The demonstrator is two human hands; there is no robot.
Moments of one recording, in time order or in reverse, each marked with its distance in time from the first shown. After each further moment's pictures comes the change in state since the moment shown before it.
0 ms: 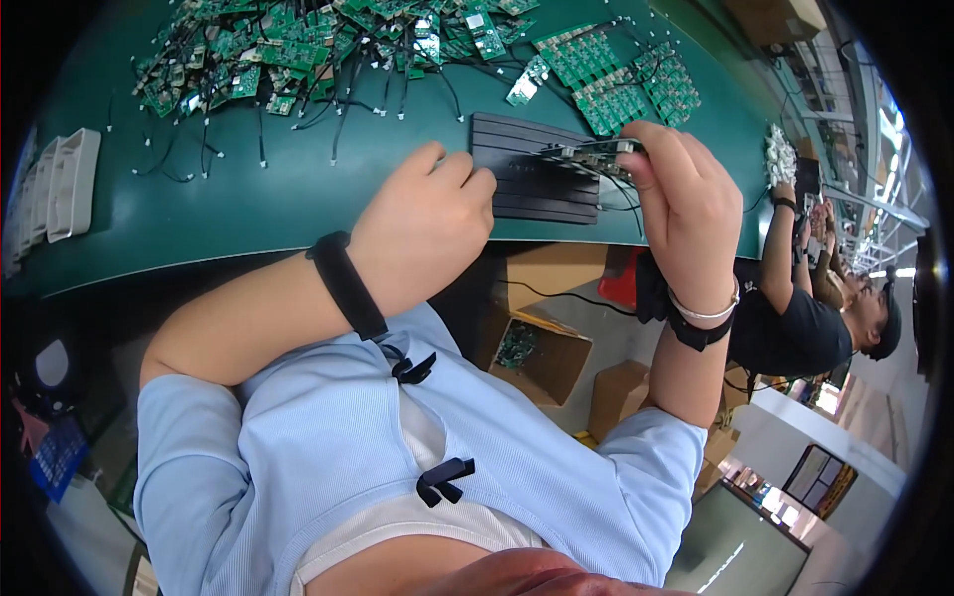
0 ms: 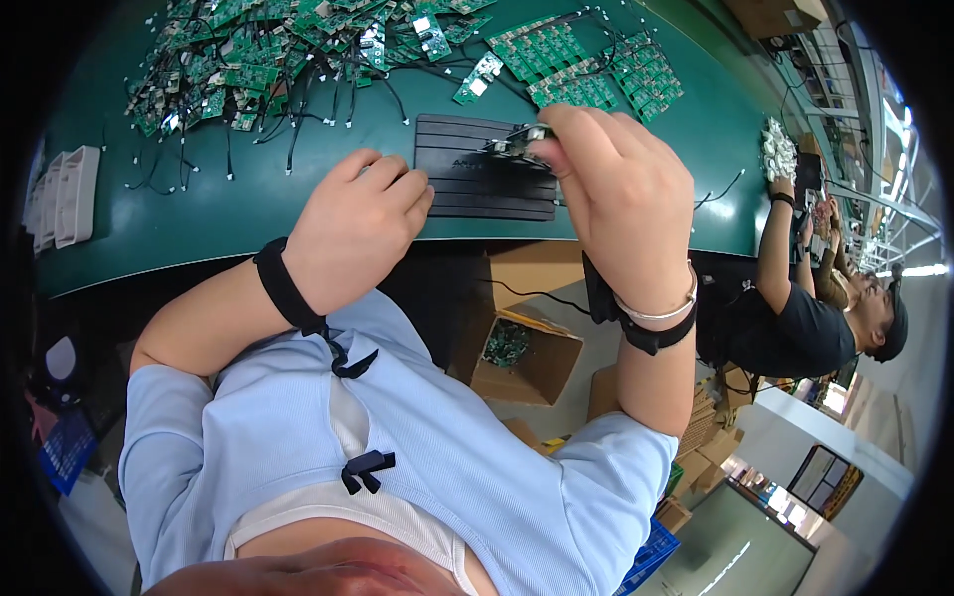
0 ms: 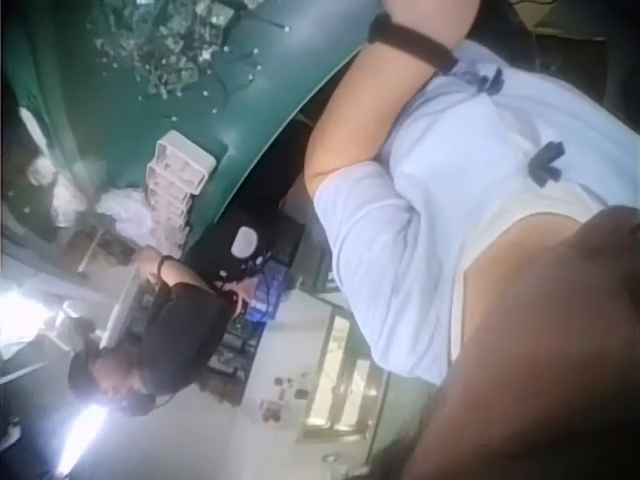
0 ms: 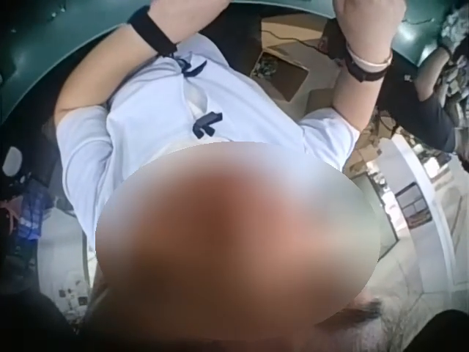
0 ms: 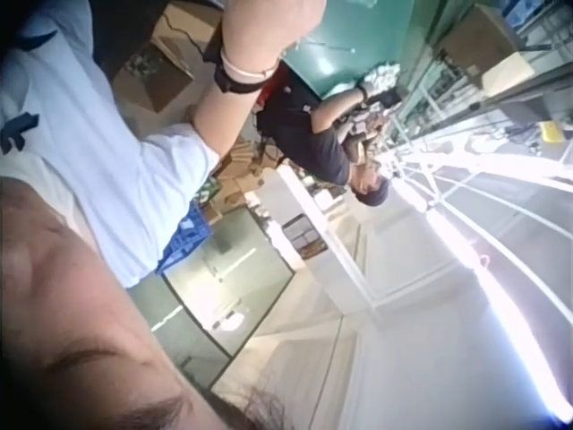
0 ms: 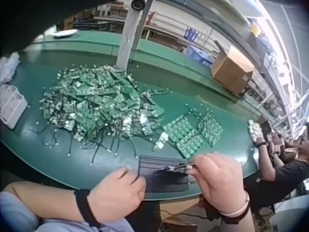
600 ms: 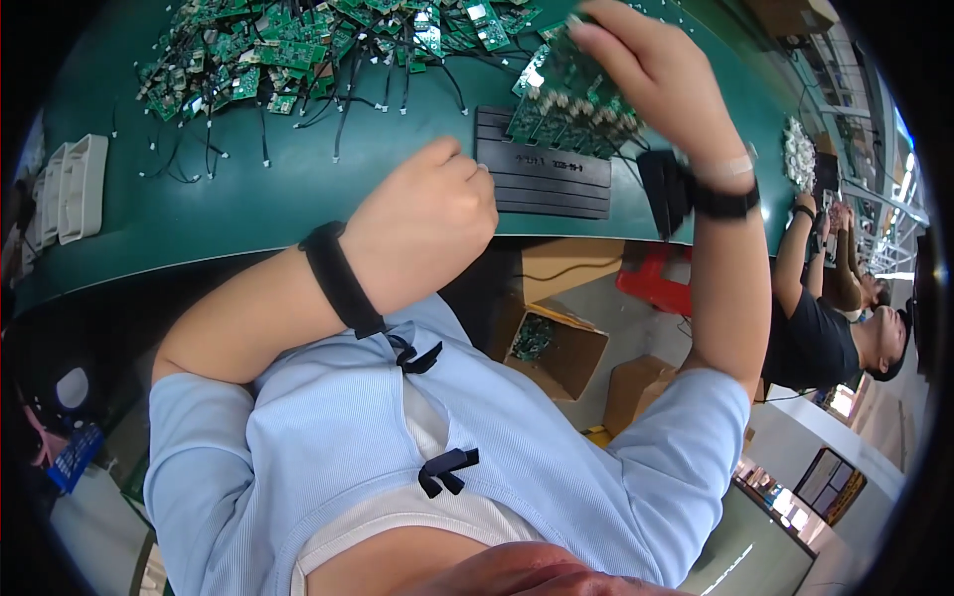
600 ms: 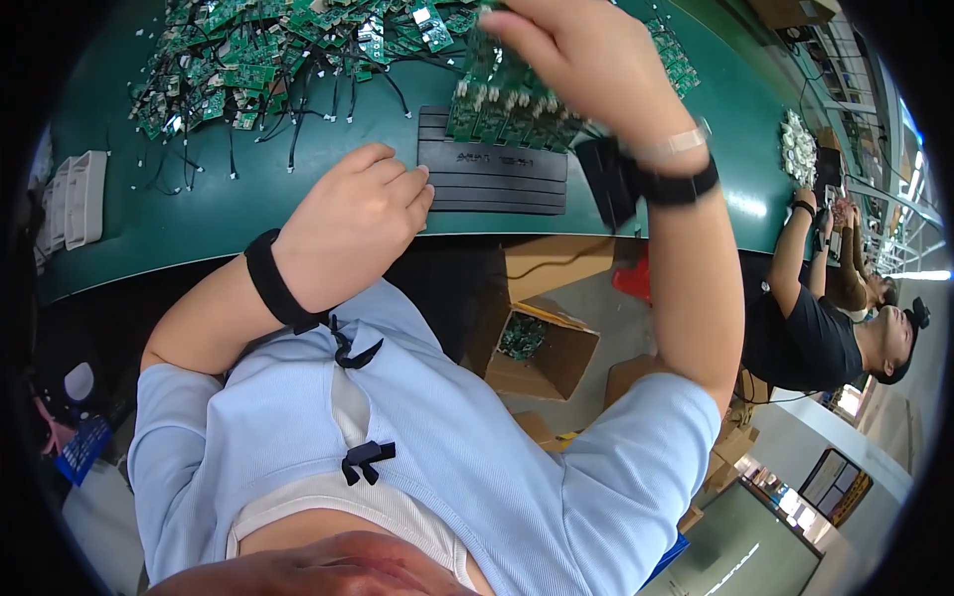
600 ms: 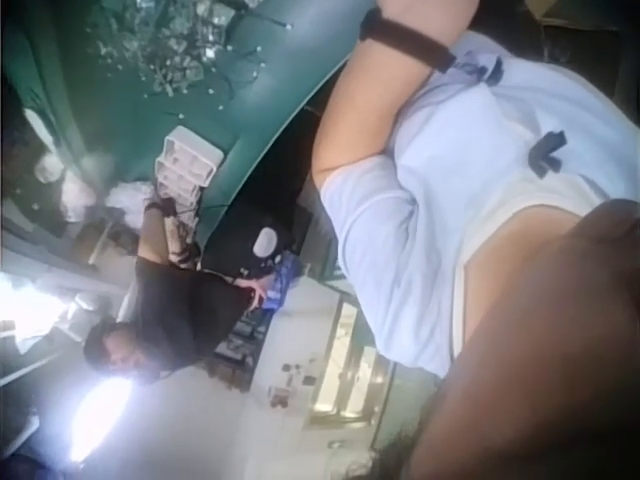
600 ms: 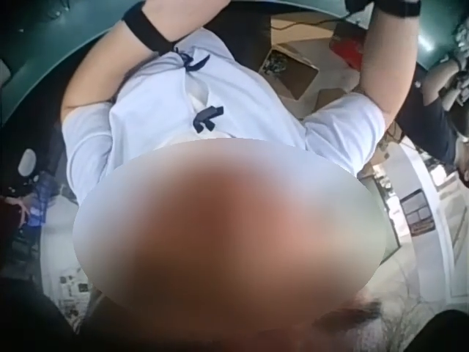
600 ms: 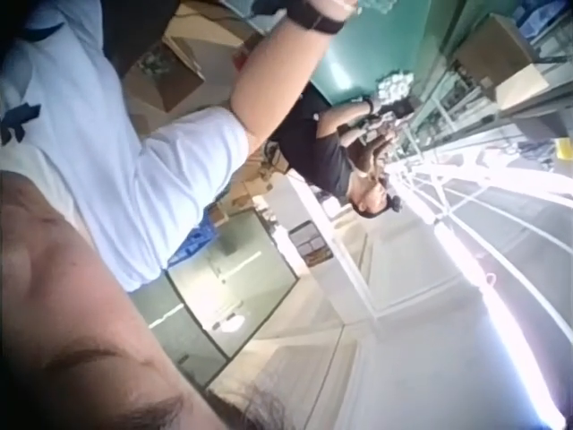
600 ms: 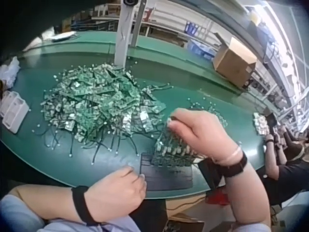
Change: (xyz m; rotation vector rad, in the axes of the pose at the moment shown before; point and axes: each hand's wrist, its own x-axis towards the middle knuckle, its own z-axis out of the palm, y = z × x) left_hand 0.005 -0.005 -0.004 0.006 0.010 0.100; right_hand 0.078 0.037 0.022 0.258 -0.134 0.008
